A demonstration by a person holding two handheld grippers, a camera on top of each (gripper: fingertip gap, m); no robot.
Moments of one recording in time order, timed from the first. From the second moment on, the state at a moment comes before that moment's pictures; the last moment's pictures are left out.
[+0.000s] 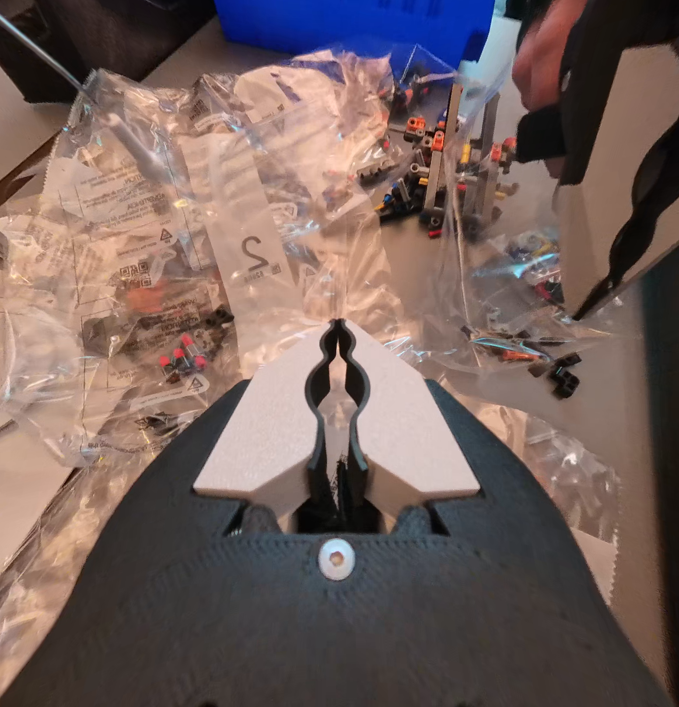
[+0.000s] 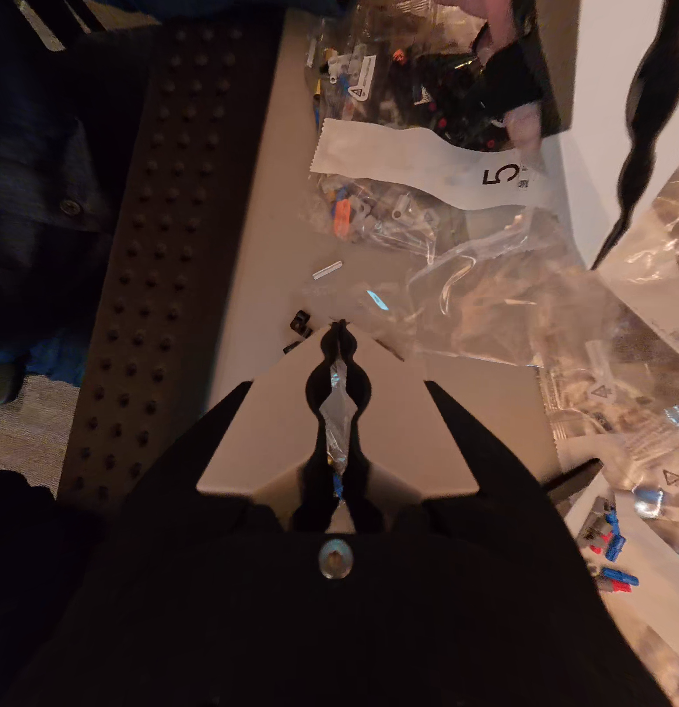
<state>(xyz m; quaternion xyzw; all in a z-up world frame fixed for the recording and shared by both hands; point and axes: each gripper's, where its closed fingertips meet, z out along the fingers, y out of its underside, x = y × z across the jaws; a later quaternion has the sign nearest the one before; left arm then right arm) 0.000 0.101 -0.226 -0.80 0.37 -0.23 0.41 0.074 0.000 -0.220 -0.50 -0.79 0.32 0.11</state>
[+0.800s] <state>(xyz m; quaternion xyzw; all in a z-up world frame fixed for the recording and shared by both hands) -0.002 0.097 -0.193 -0.76 0.36 -0.29 0.46 0.049 0.085 -0.145 -0.58 -0.63 0.40 0.34</state>
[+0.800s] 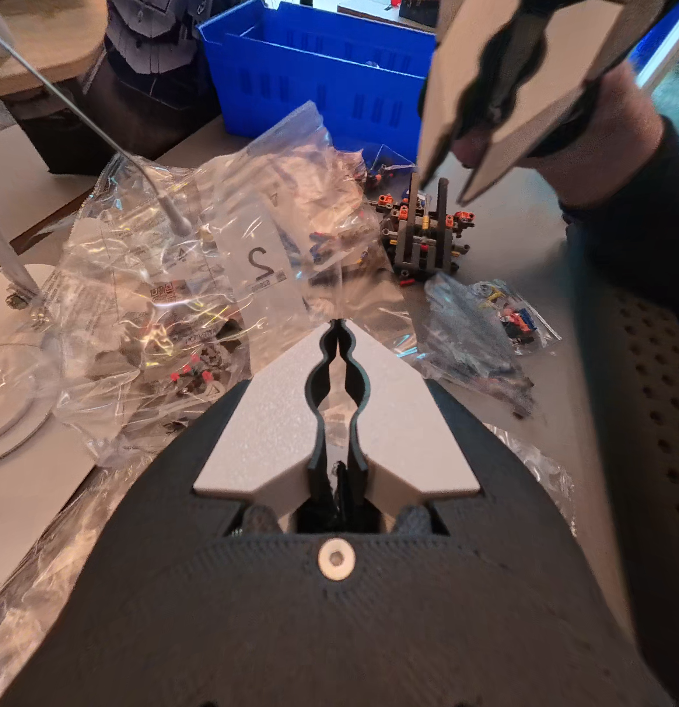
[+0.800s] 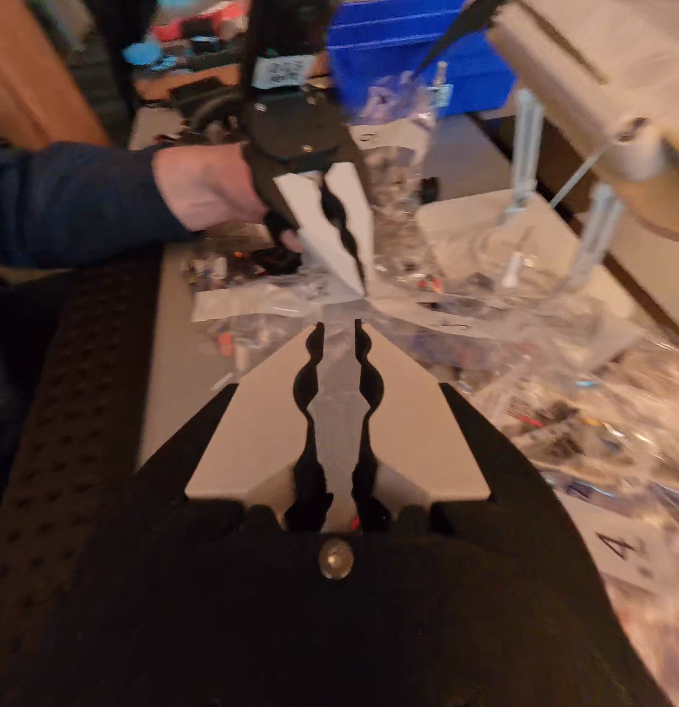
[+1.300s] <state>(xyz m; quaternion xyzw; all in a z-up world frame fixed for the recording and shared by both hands) 0.013 0.086 -0.189 -0.74 0.39 -0.31 0.46 0.025 0.118 -0.224 -0.64 -0.67 0.18 0.33</state>
